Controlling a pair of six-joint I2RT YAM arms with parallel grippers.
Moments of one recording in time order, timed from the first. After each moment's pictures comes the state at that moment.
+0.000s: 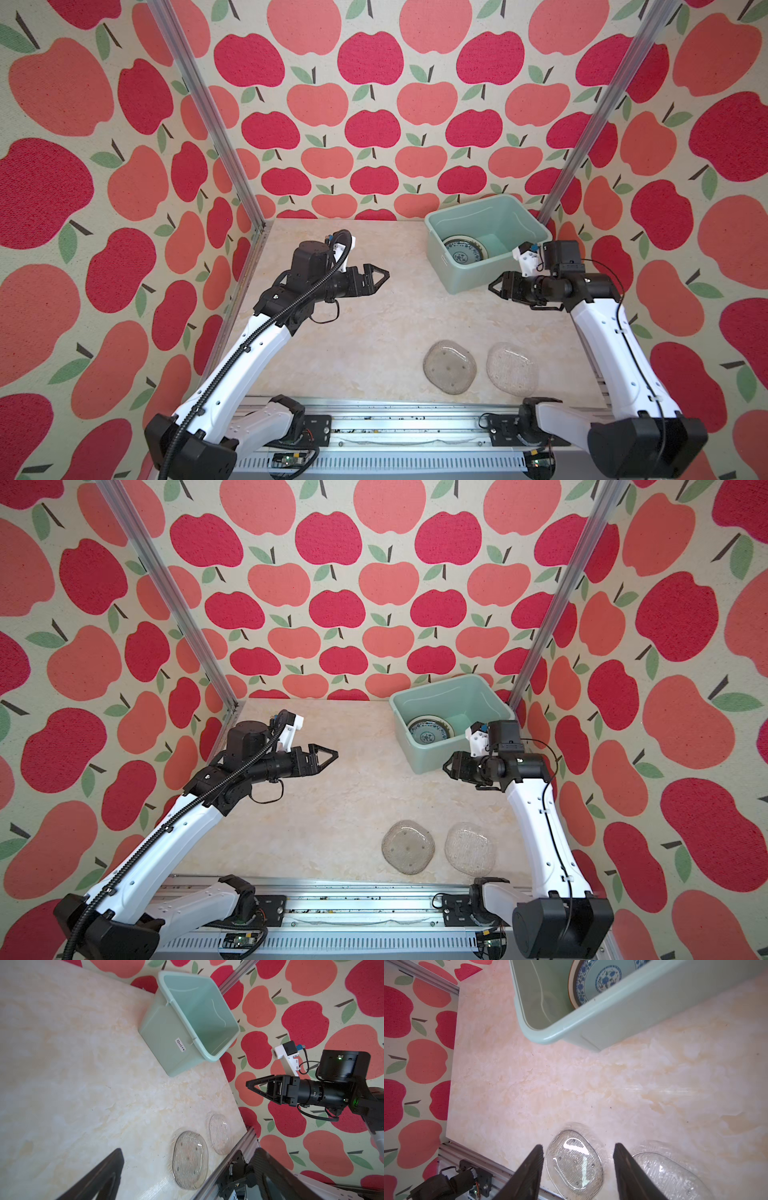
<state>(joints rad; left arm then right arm) -0.44 1.14 1.12 -0.54 0.51 -0.55 0.11 1.14 1.17 -1.05 -0.42 0.23</state>
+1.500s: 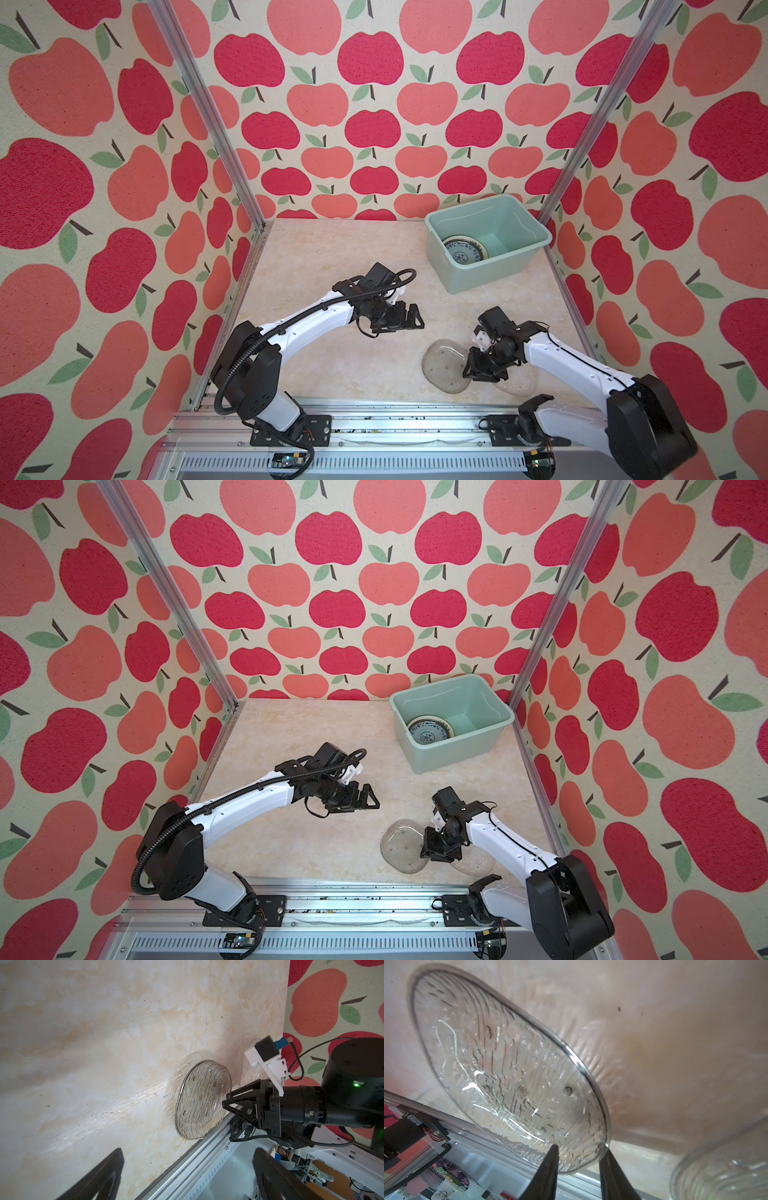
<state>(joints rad) -0.72 1.54 1.13 -0.63 0.51 -0.62 0.52 1.19 0.54 -0.83 -0.41 0.54</state>
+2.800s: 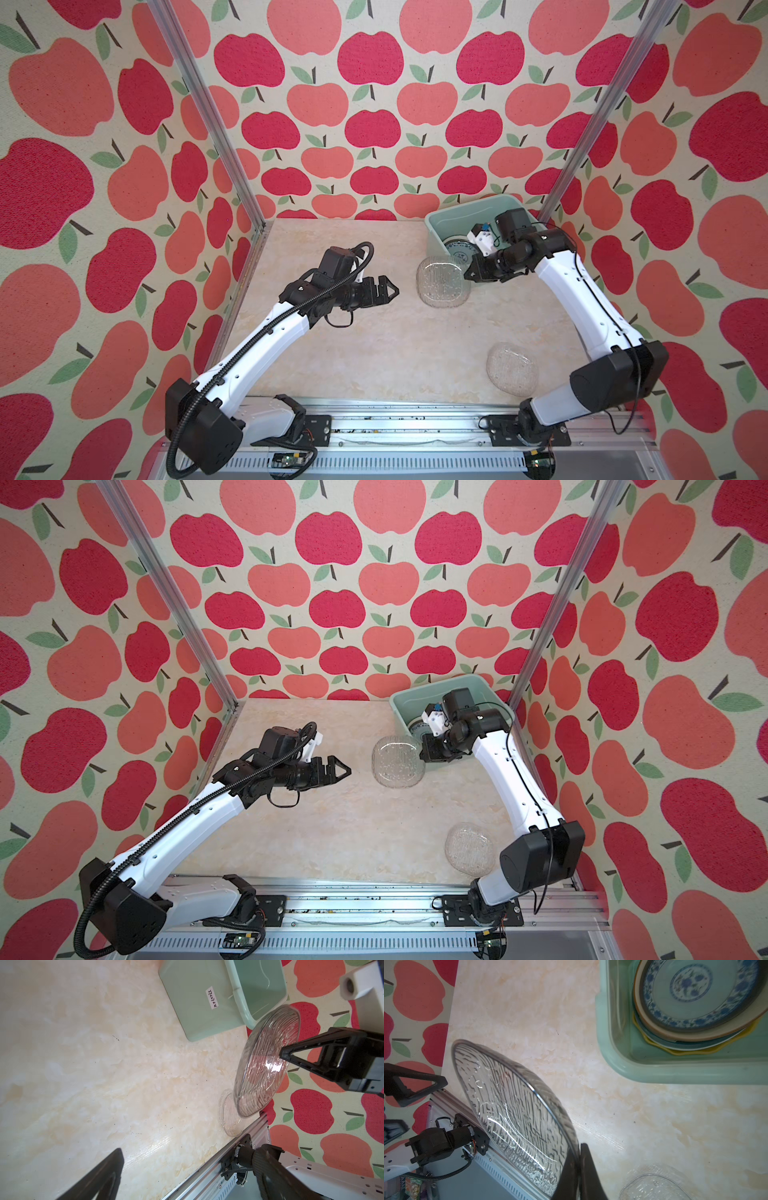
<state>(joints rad) -0.54 1.22 1.14 -0.64 0.39 -0.62 0.31 1.55 1.69 -1.23 -0.38 0.07</state>
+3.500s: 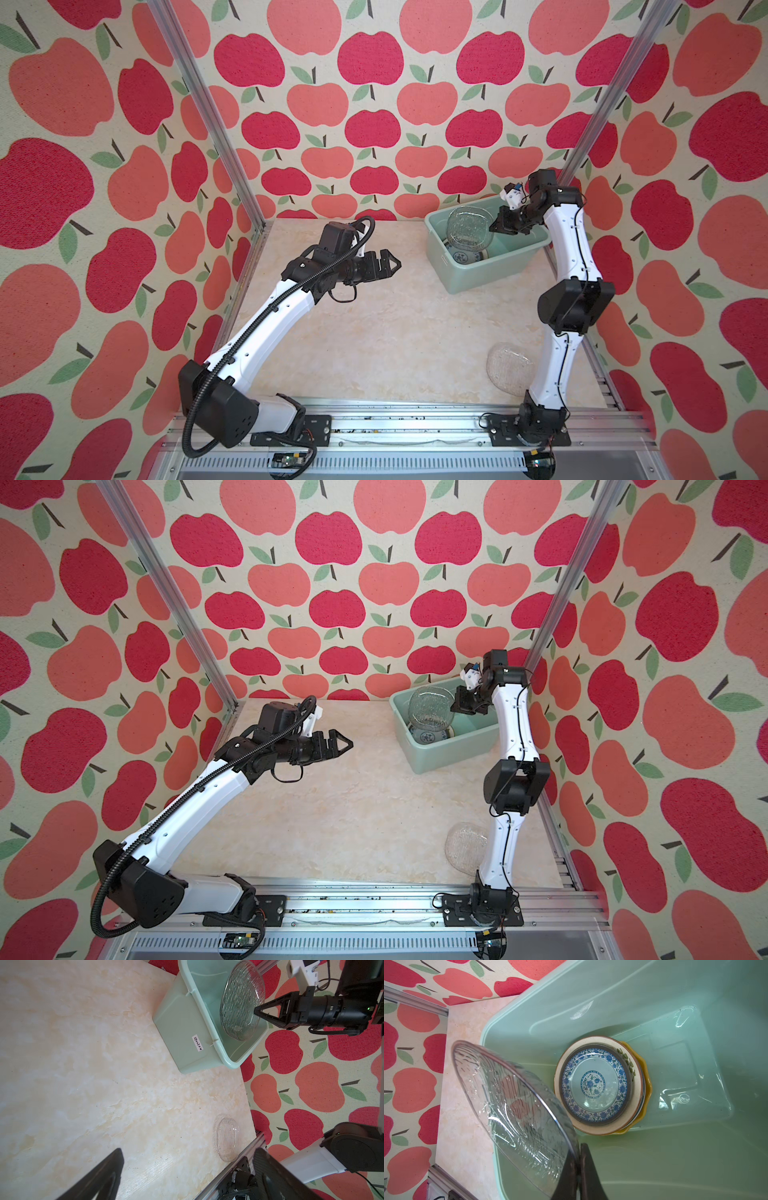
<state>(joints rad) -0.50 1.39 1.39 -0.67 0.39 -0.58 0.03 2.19 2.42 -1.34 -0.45 0.02</state>
